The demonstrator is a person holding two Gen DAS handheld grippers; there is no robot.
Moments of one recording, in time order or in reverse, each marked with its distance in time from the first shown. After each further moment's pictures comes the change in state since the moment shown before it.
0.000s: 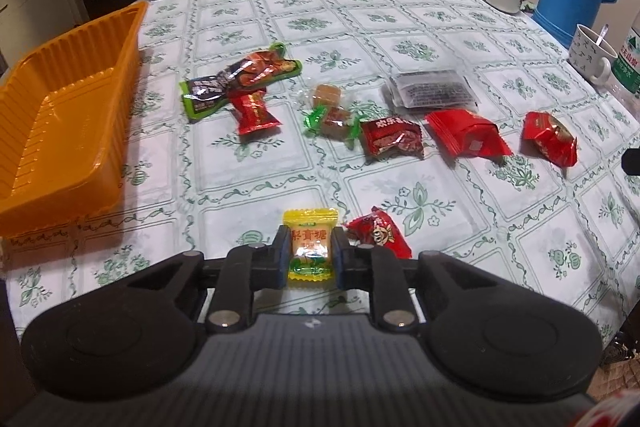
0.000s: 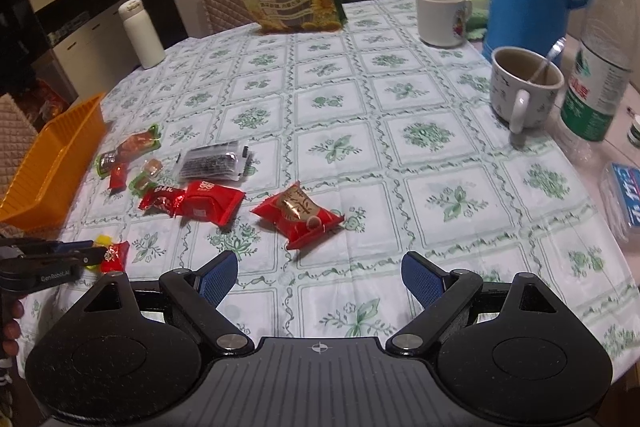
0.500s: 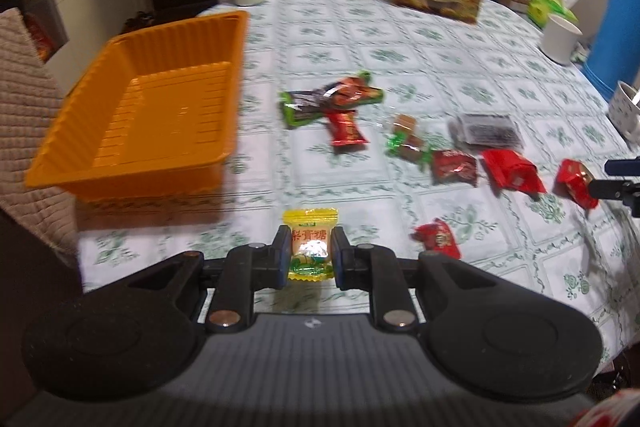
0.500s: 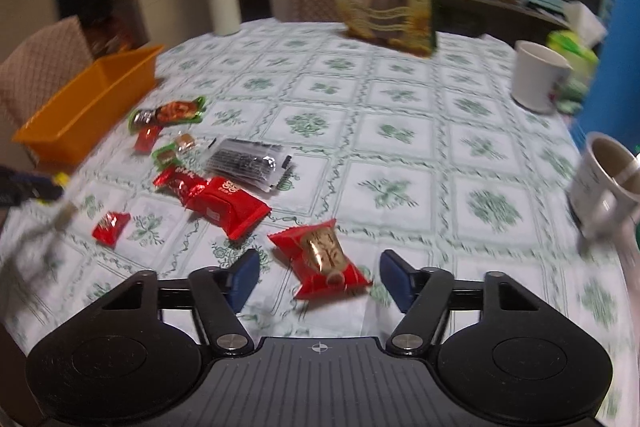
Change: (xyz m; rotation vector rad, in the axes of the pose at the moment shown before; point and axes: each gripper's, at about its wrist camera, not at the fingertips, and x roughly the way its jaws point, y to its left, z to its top) left arm -0.050 0.037 -0.008 -0.157 -0.047 0.138; right arm 0.055 0.007 0.020 -0.343 -0.003 0.128
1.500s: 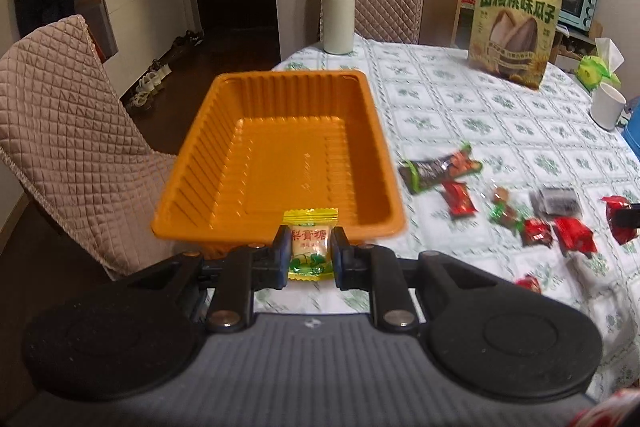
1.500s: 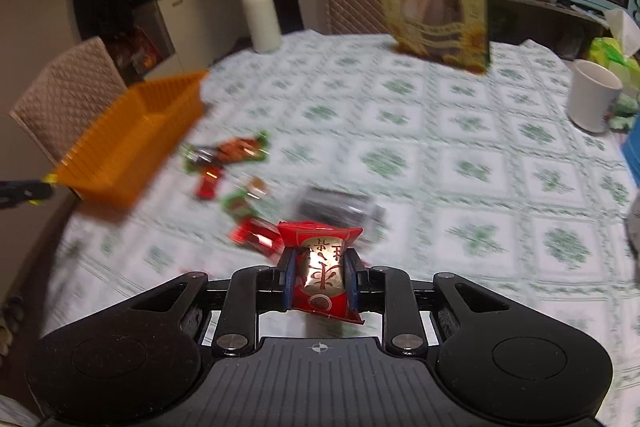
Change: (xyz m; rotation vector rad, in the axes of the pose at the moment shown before) left arm -0.034 0.113 0.033 -0.070 -0.105 0.074; right arm -0.001 0.068 0.062 0.104 -0.009 0.121
